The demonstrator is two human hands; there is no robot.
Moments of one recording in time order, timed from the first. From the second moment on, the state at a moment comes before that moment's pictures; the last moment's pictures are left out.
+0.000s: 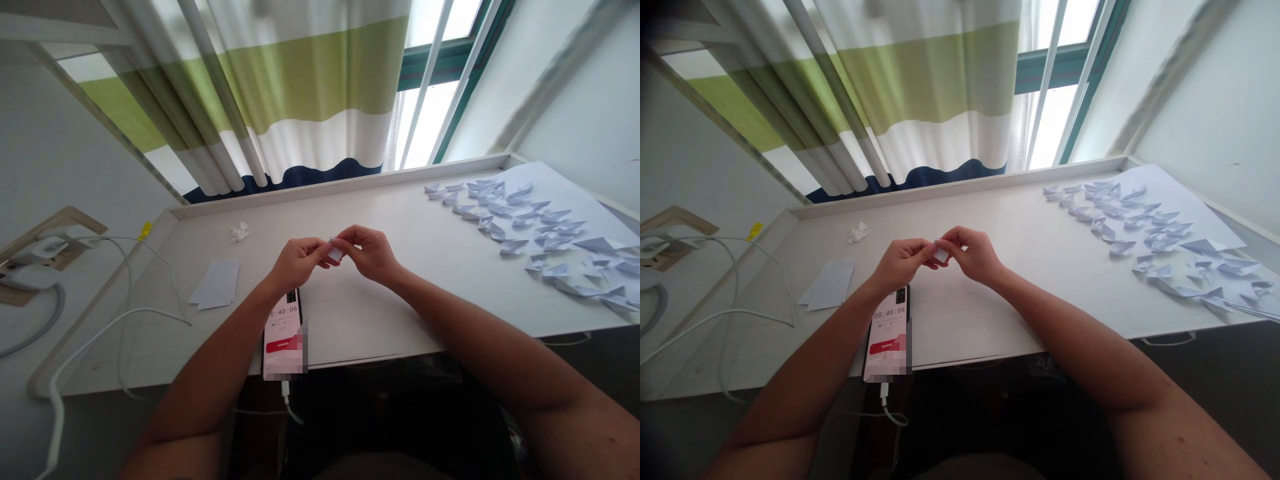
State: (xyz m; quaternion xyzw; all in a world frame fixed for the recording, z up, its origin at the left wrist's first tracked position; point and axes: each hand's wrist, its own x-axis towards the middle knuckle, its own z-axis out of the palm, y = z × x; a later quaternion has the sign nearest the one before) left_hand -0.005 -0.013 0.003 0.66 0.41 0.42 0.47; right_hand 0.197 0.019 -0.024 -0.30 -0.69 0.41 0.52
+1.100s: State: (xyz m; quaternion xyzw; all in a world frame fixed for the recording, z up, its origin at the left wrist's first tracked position) left_hand -0.009 -0.007 -0.003 0.62 0.49 0.45 0.41; right_hand 0.197 0.028 -0.030 -0.30 -0.69 0.44 0.50
